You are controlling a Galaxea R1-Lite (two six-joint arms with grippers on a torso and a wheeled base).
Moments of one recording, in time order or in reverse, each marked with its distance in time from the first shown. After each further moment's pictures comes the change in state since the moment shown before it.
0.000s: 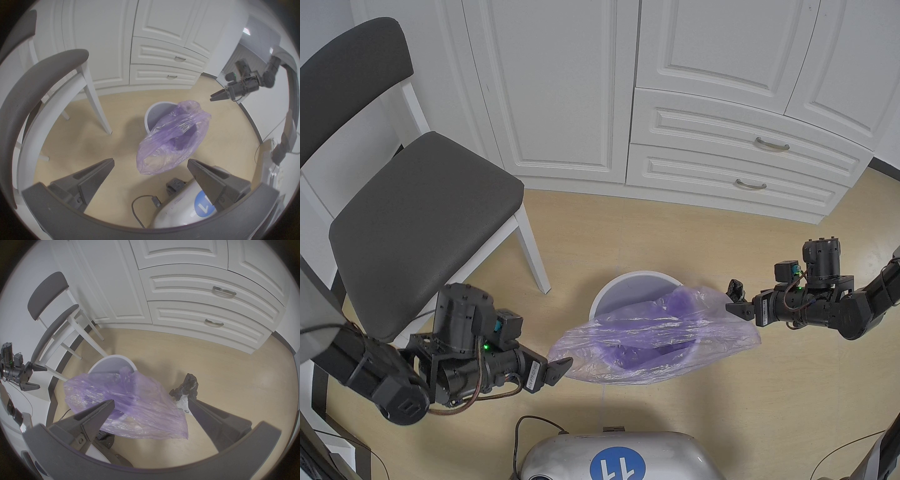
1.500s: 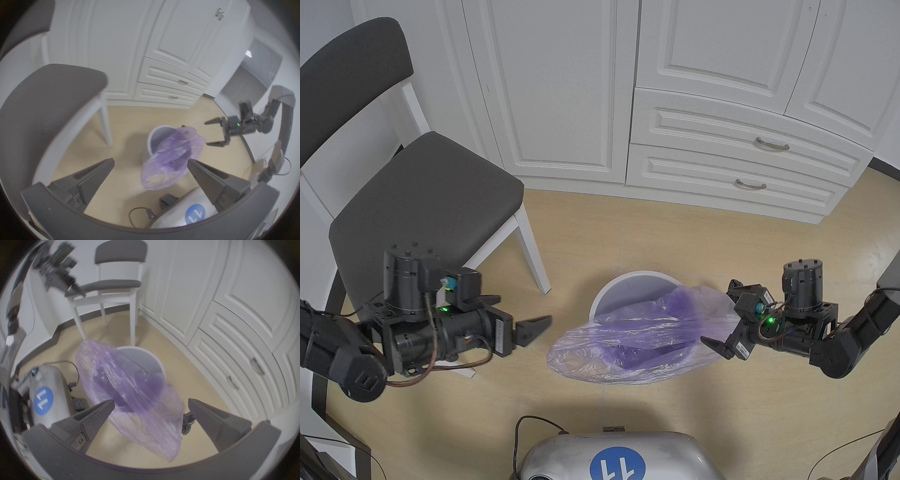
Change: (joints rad) left arm 0.123 -0.156 -0.046 0.058 -0.149 -0.070; right arm 0.189 0.020 0.155 -0.263 -0.087 -0.617
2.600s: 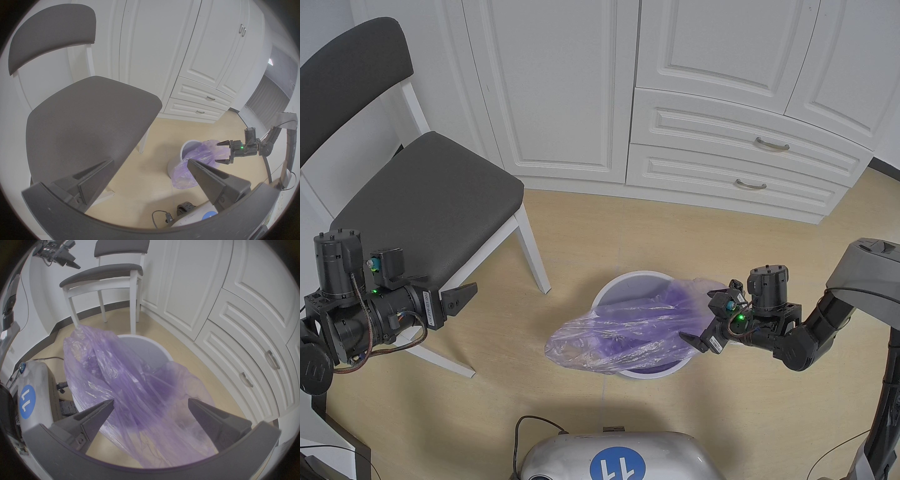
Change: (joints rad) left arm 0.221 -0.211 0.061 0.063 0.048 -0.013; right arm -0.009 0.253 -0.184 -0.062 0.030 0.064
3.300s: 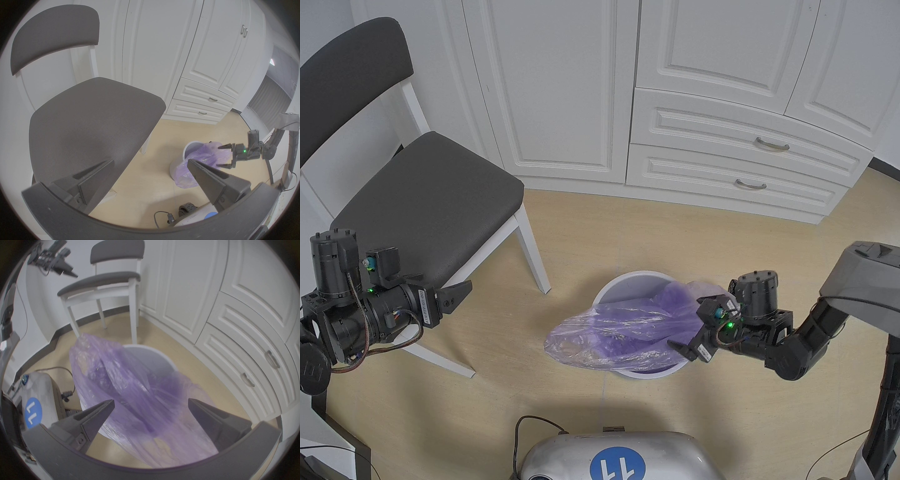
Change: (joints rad) left arm 0.020 -0.009 0.005 -0.005 0.005 0.002; right arm 0.073 -0.001 0.015 -0.005 -0.043 0.044
